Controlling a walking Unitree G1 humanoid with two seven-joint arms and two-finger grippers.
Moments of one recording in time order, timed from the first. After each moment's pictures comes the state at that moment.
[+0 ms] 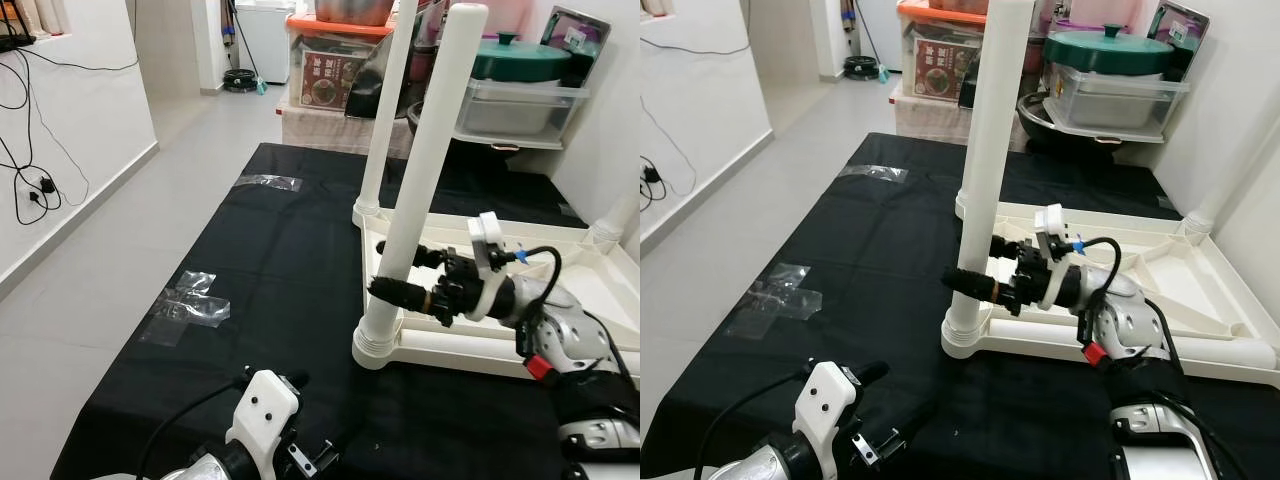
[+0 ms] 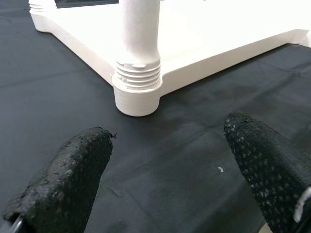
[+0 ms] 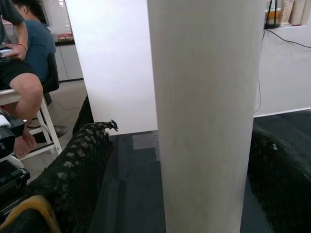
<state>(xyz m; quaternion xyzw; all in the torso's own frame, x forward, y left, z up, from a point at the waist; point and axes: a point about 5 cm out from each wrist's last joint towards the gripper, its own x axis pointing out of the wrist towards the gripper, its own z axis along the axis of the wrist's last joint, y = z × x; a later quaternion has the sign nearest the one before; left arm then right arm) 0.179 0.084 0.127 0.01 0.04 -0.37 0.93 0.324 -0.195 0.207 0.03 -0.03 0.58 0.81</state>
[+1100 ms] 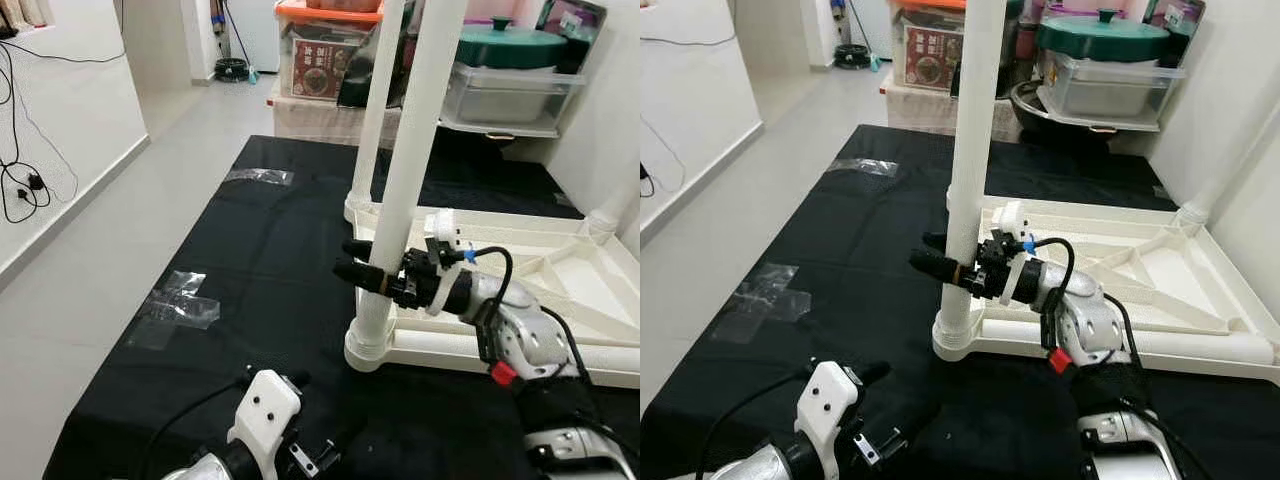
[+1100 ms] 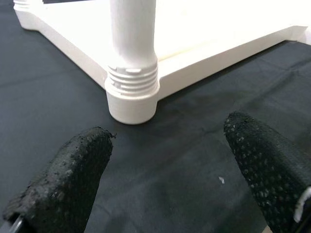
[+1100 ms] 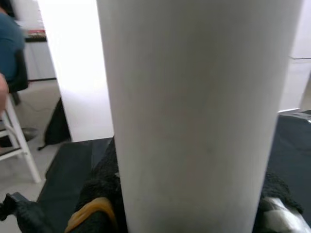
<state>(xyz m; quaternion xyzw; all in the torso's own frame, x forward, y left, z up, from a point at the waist) 0.183 0.084 0.130 0.02 0.02 -0.37 0.93 0.322 -0.151 0.207 0.00 -0.06 0.54 0.84</state>
